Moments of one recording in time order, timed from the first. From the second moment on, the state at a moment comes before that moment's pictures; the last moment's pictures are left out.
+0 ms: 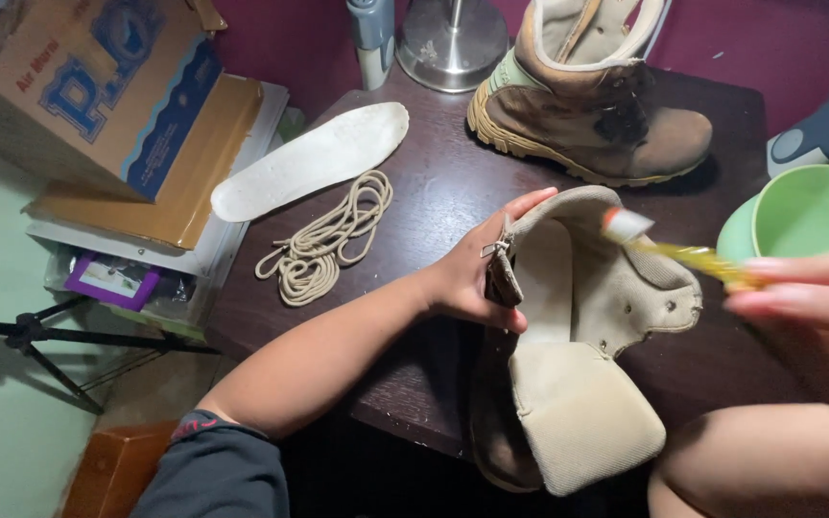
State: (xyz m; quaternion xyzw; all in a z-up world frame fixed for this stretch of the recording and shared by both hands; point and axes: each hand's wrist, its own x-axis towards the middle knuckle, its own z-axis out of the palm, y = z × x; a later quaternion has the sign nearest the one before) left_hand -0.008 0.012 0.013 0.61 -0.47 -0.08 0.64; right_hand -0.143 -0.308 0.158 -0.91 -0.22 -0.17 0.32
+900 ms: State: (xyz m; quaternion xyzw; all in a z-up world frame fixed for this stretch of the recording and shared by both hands) left_hand 0.003 0.016 0.030 0.36 -0.43 -0.30 0.77; right_hand -0.079 -0.208 0.203 -0.91 -0.33 -0.11 0.22
